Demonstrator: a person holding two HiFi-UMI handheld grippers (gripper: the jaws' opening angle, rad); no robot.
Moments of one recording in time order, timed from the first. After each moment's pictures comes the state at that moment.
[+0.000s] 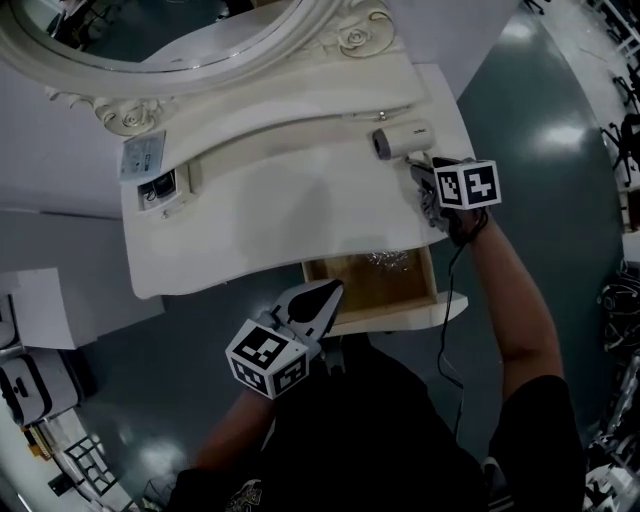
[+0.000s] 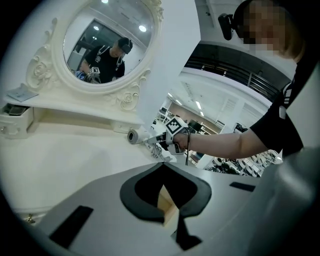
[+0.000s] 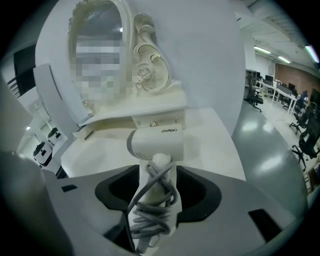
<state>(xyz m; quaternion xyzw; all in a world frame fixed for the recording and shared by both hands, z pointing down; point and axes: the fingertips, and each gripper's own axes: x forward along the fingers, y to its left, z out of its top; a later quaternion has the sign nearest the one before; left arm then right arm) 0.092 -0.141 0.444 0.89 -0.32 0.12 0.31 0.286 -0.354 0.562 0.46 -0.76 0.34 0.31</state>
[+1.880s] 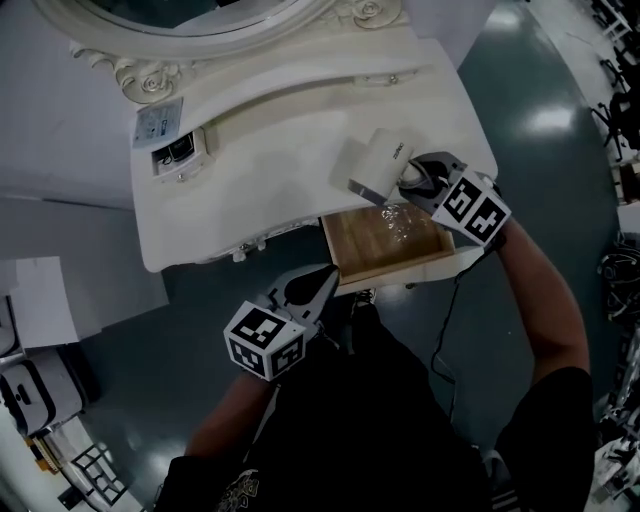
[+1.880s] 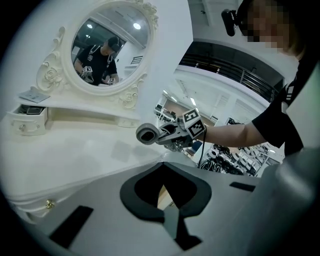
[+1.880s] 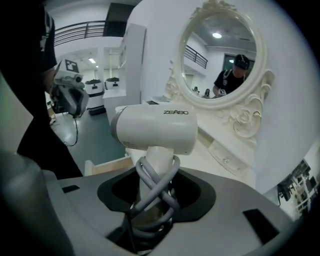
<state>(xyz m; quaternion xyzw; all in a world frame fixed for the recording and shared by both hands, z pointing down) 0.015 -0.062 0.445 0.90 -0.29 0.14 0.30 0.147 -0.198 0.490 0.22 -0.88 0.04 0.43</state>
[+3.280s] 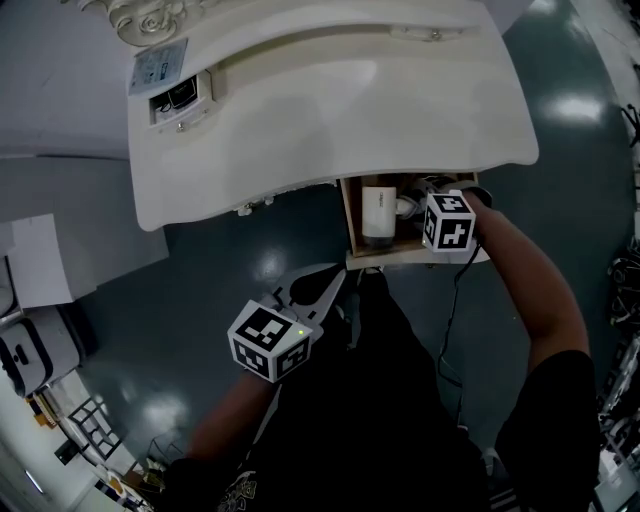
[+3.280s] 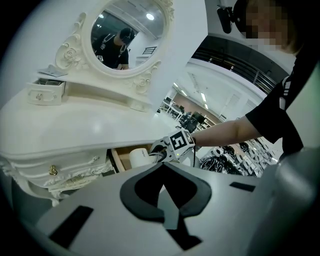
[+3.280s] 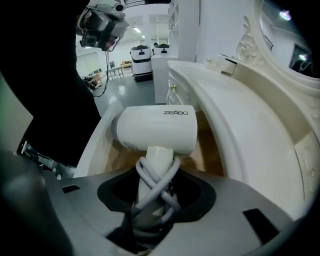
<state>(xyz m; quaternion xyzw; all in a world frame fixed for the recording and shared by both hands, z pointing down) -0.006 -0.022 0.502 0.86 -0.31 0.17 0.36 0.112 -0.091 0.678 -0.07 -0.82 -0.02 0.56</state>
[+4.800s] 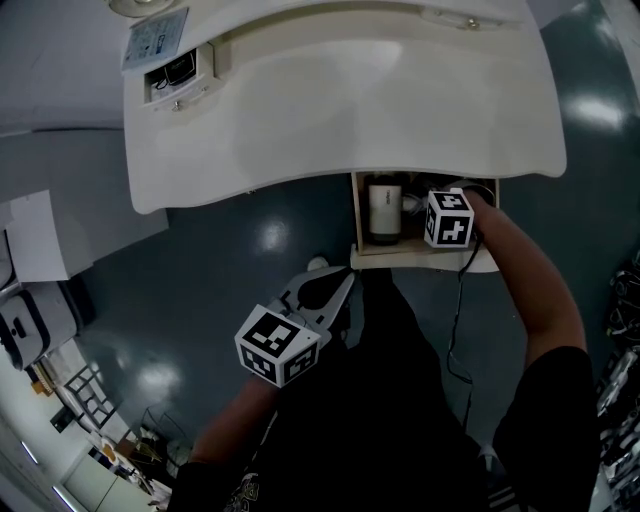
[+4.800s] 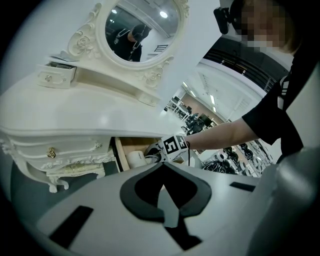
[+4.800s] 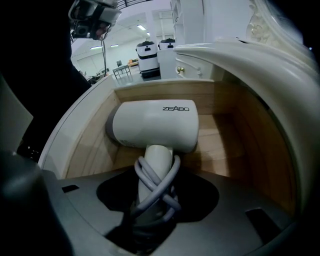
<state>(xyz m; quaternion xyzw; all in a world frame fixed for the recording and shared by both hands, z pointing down) -0.003 -0.023 0.537 0.83 -0.34 0.17 0.41 0.107 -0.090 0.750 -0.13 -0.81 -0.01 0.57</state>
